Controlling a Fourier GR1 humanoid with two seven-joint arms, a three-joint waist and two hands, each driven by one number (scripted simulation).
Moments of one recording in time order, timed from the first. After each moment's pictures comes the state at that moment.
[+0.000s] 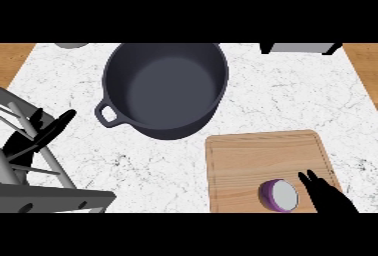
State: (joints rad) left arm -0.15 0.58 -0.12 -1.28 0.13 0.33 0.44; right arm 0.12 -0.89 0.72 -2.32 0.58 -0.11 1.09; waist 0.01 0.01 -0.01
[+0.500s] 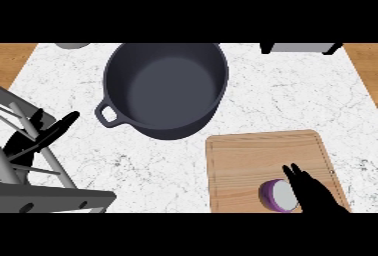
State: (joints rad) left arm -0.15 0.56 -0.10 -1.27 0.11 0.32 0.46; right arm 0.06 -0.74 0.74 -2.21 0.60 -0.03 1.10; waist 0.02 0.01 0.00
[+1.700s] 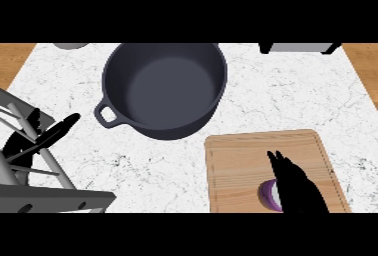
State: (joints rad) left arm -0.14 0.52 -0.05 -1.27 0.05 0.34 0.42; right arm -0.02 -0.51 0.68 -1.89 0.65 0.05 1.04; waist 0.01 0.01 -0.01
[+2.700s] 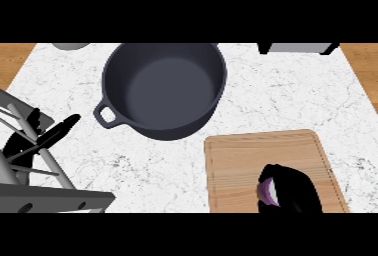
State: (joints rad) left arm -0.14 0.50 -0.02 -1.27 0.02 0.32 0.40; right arm -0.01 -0.45 0.64 -1.75 0.74 0.01 0.90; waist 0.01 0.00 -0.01
